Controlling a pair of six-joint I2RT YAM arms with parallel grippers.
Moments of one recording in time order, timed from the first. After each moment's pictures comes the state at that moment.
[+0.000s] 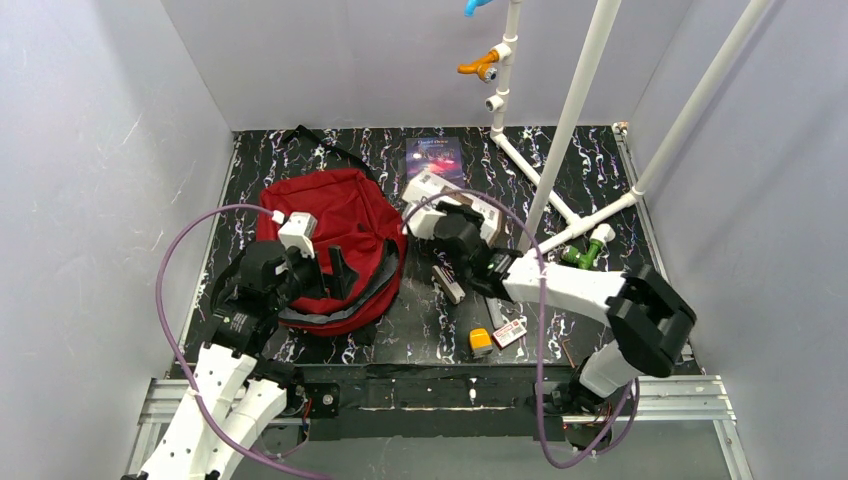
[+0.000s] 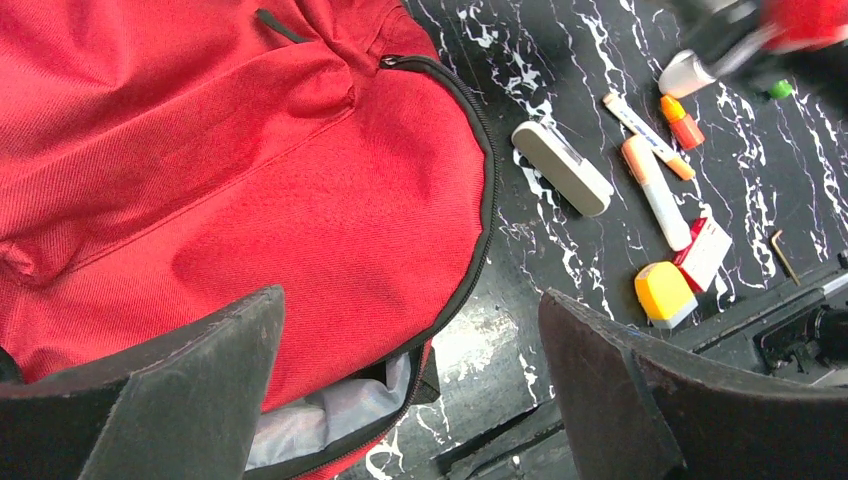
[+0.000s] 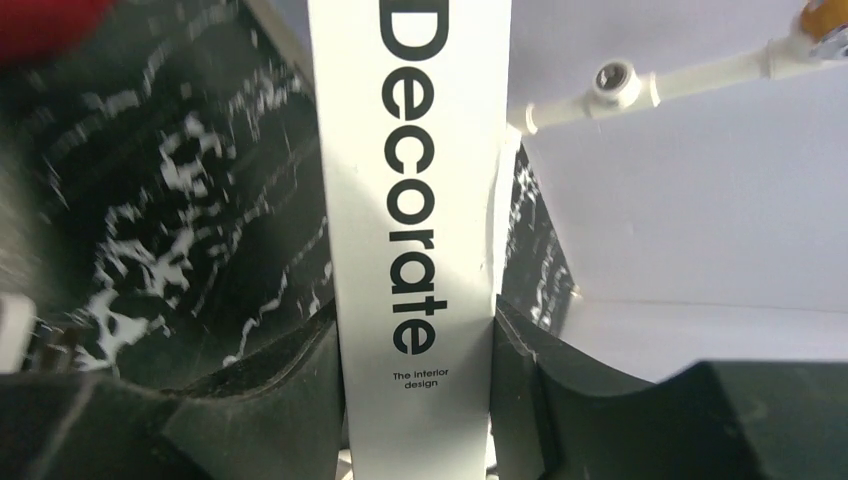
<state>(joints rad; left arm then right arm) -0.30 0.61 0.72 -0.65 0.20 -0.24 0.97 1.57 0.88 0.24 0.70 -0.78</state>
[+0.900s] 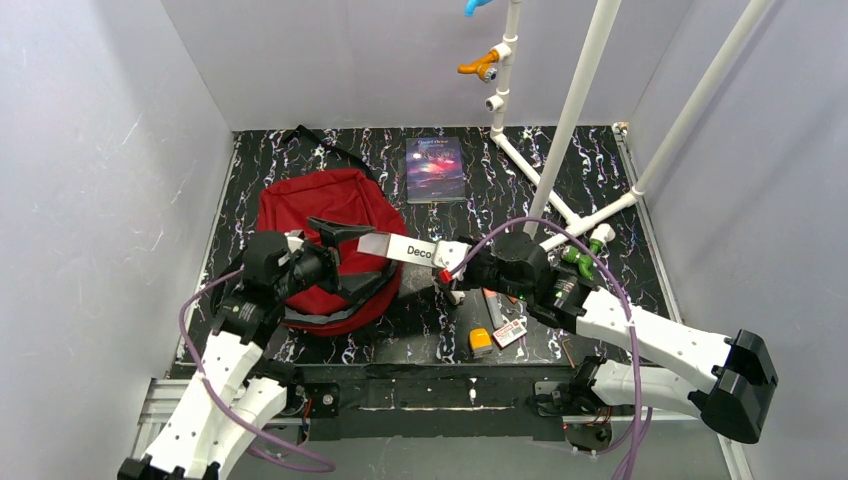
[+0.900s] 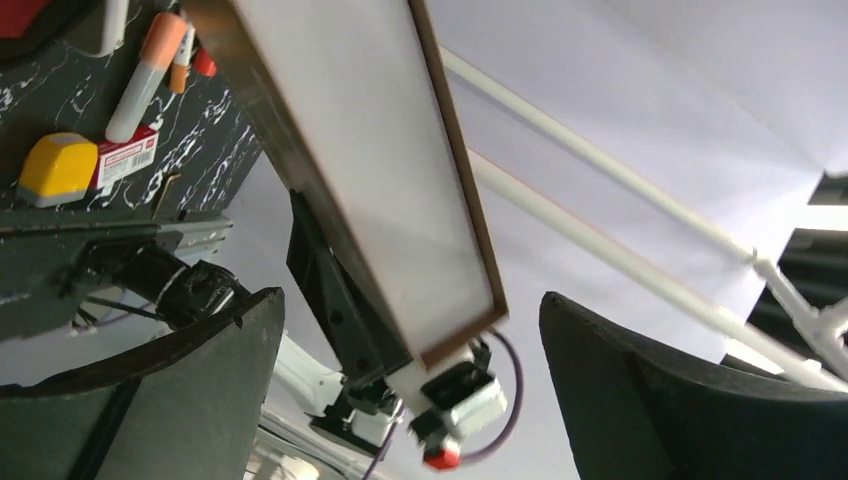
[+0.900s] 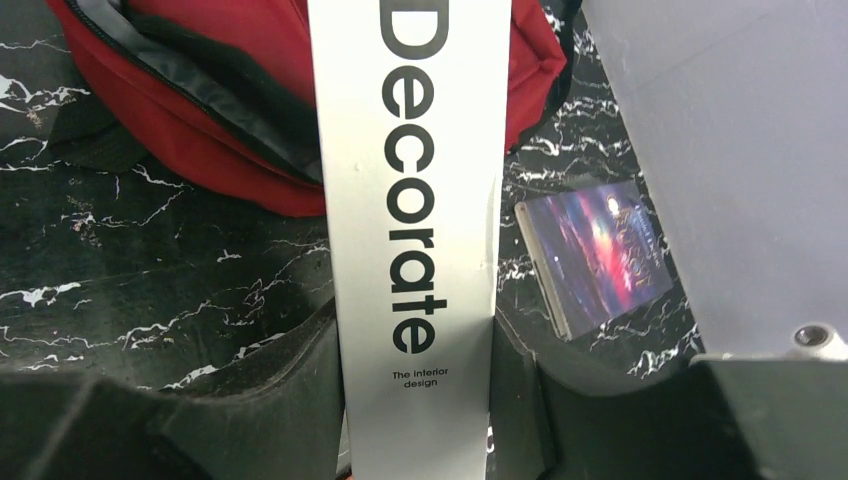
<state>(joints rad) -0.30 0.64 0.68 -0.40 0.51 -1.80 0.98 1.04 0.76 -0.02 -0.09 -0.58</state>
